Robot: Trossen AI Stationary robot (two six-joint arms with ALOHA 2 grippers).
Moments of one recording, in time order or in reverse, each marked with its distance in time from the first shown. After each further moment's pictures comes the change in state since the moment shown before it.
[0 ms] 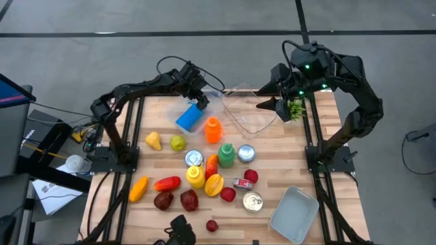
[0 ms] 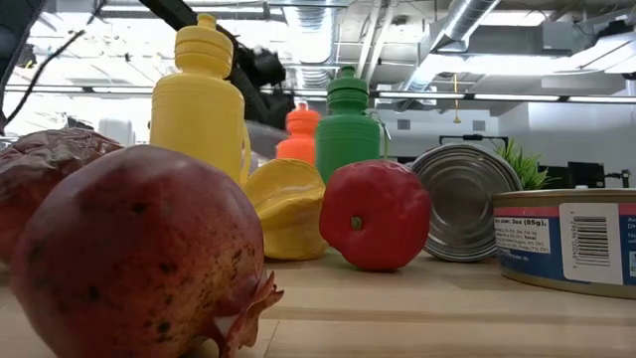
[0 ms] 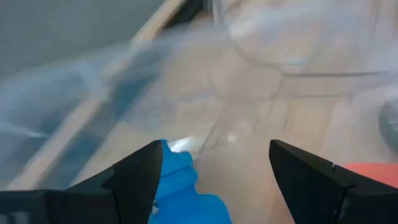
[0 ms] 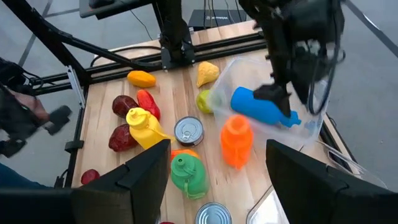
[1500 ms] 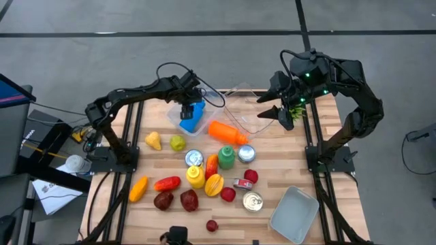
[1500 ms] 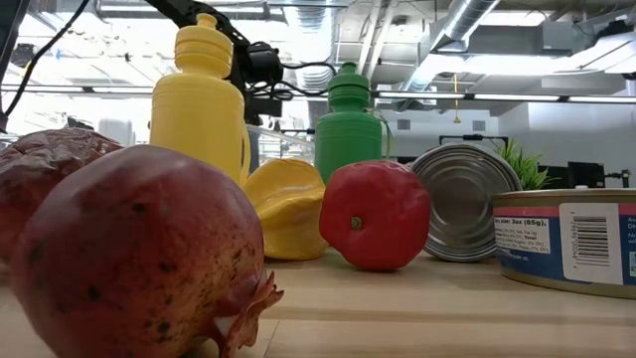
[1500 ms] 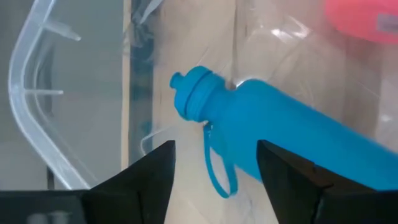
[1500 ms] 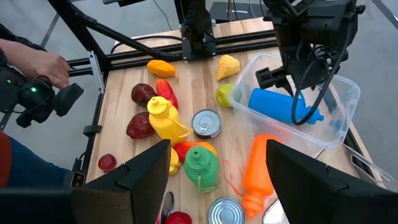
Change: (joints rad) left arm -0.087 -0.064 -0.049 -0.233 -0.302 0.572; right arm 0.082 0.000 0.000 -0.020 -0.007 -0.004
